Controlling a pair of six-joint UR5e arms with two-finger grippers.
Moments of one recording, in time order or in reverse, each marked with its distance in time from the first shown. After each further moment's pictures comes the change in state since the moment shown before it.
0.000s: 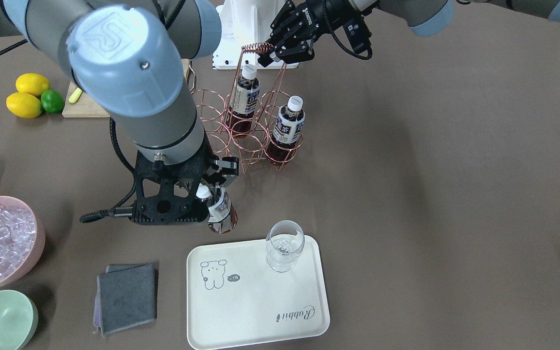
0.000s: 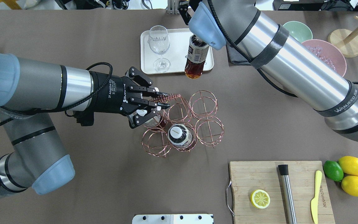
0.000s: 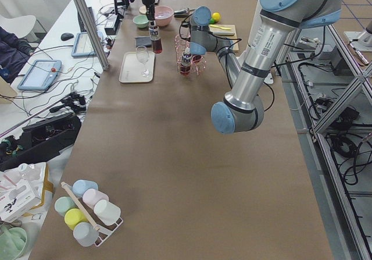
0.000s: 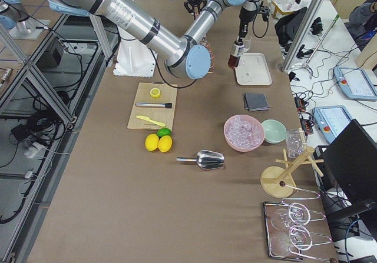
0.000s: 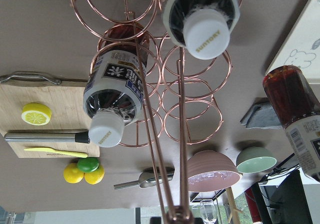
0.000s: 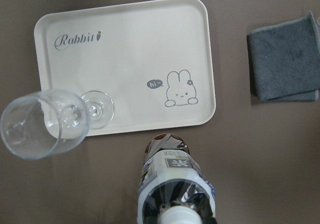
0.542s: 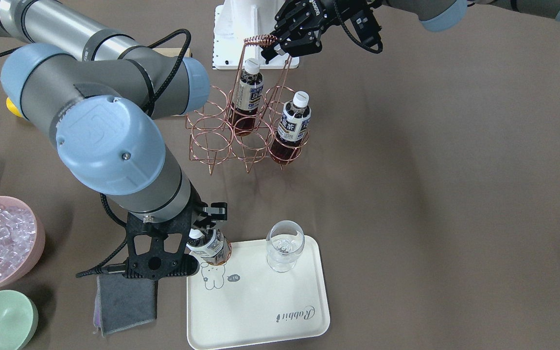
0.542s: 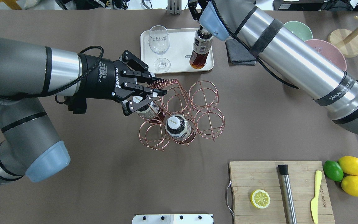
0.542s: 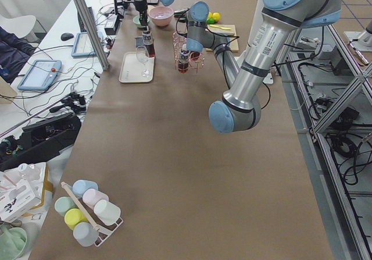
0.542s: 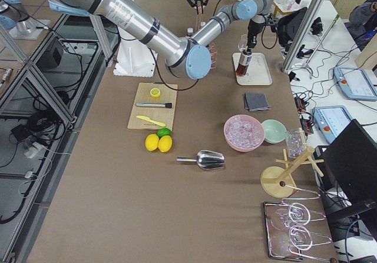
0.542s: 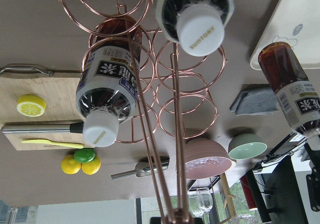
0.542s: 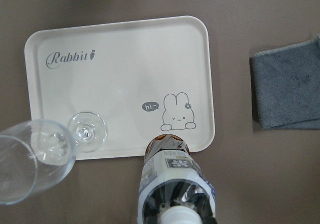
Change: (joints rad) left arm -0.064 -0.016 -0.016 0.004 -0.053 0.008; right arm 0.018 0.000 -0.182 0.201 0.001 -0.042
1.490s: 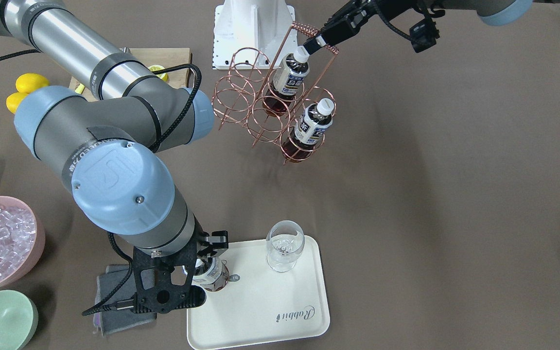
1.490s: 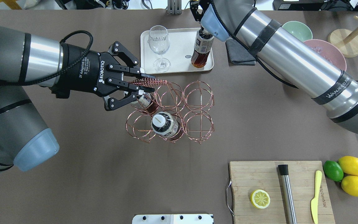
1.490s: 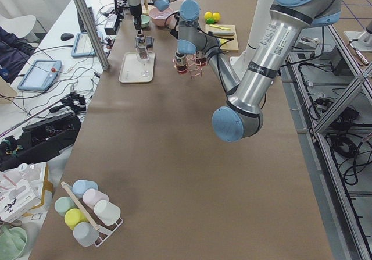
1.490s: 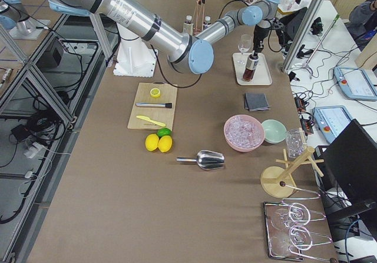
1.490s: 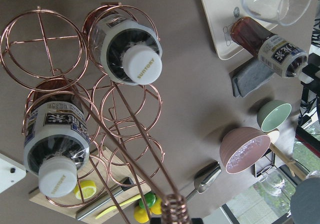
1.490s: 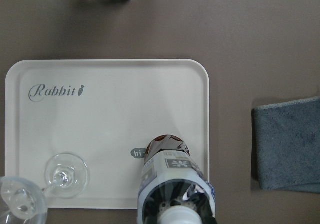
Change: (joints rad) left arm -0.186 0.071 -0.025 0.042 -0.303 0.600; right arm 0.001 0.052 -0.168 0.138 -0.055 -0.051
